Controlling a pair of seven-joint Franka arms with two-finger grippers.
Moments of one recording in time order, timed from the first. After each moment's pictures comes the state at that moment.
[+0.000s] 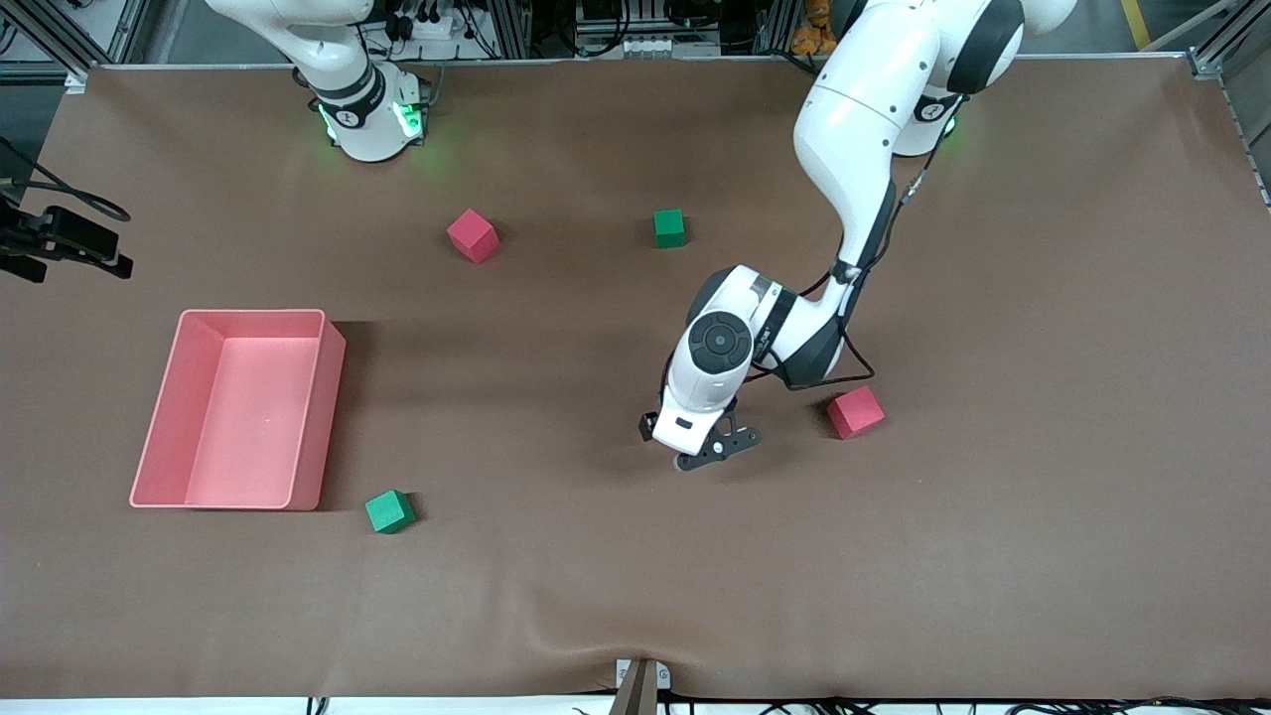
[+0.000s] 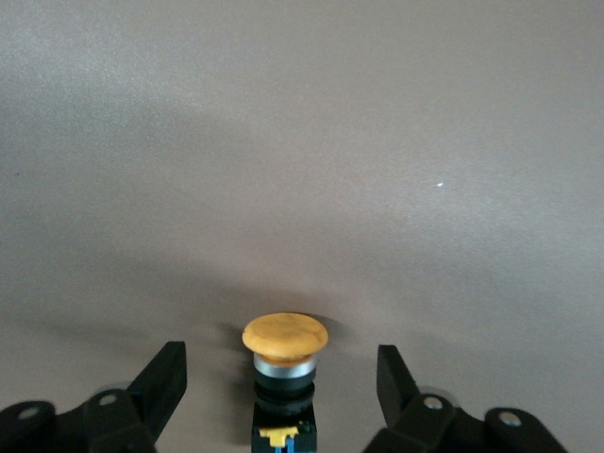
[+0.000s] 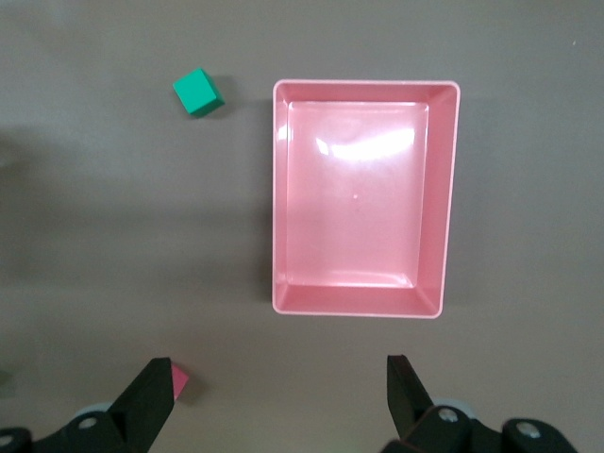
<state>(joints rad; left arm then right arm) -0.71 0.91 0.09 -1.29 -0.16 2.27 -0.92 -0.07 0.05 -0.02 -1.48 0.04 1.50 -0.11</state>
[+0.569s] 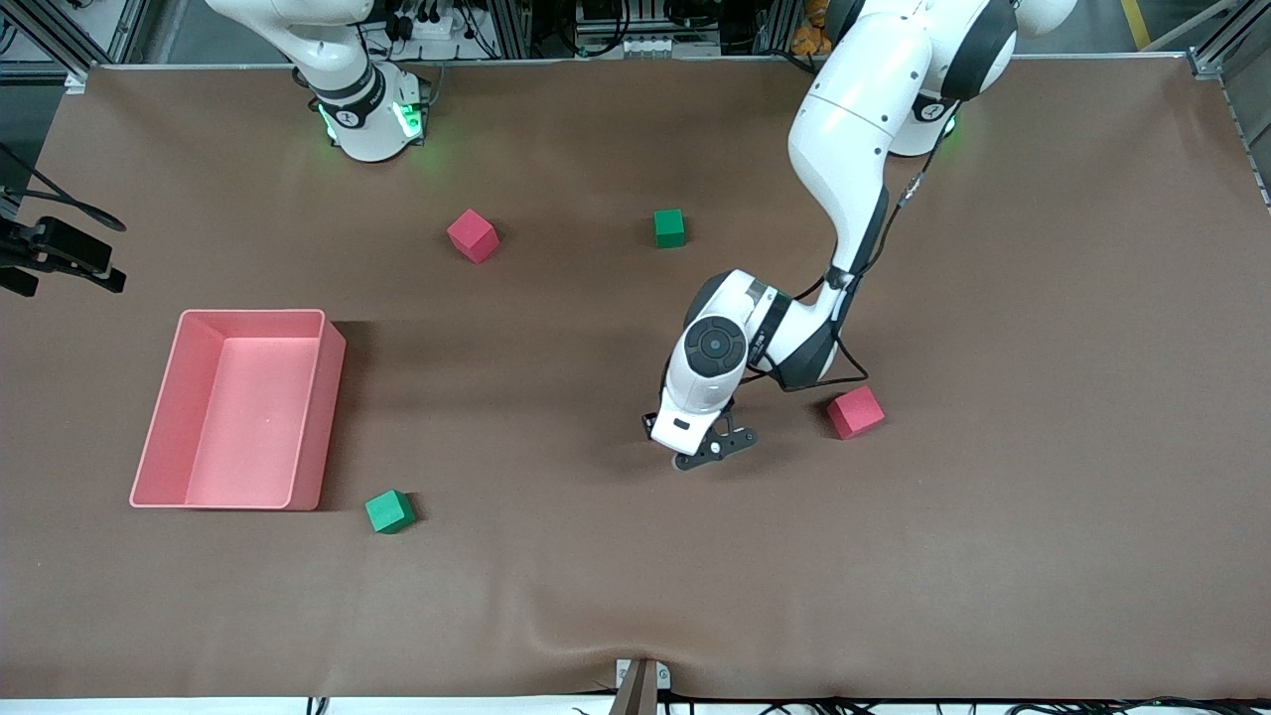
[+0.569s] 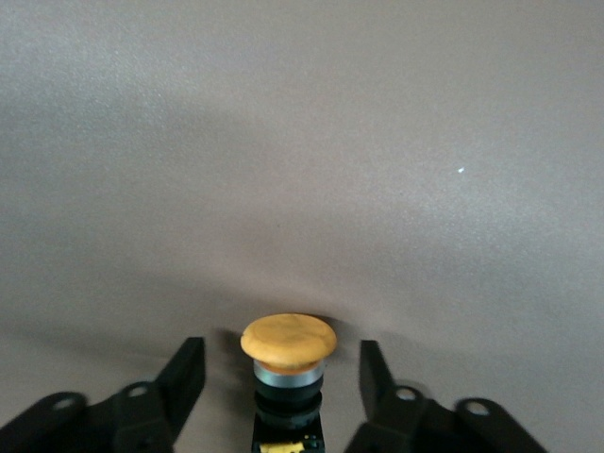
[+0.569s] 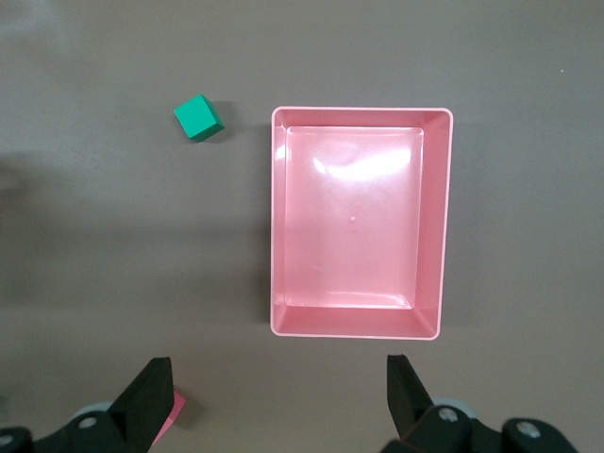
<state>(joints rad) -0.72 0.93 0.09 -1.29 -0.16 2.28 -0.92 -0.07 0.06 -0.02 -1.48 0.04 1.54 -0.11</state>
